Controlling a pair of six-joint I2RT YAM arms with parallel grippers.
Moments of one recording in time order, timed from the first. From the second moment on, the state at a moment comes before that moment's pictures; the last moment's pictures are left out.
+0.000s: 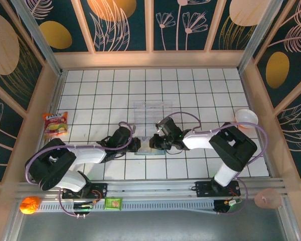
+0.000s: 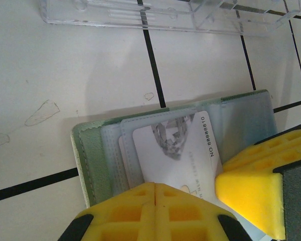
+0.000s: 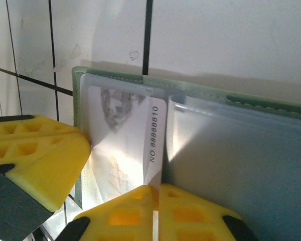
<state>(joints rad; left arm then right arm) -0.78 1.45 0.42 0.26 0.10 -0.74 0.82 1.66 0.67 0.11 -0.38 0.87</state>
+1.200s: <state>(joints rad) -0.78 1.24 0.38 0.22 0.10 -0.72 0.80 1.20 0.57 -0.10 -0.21 0.73</state>
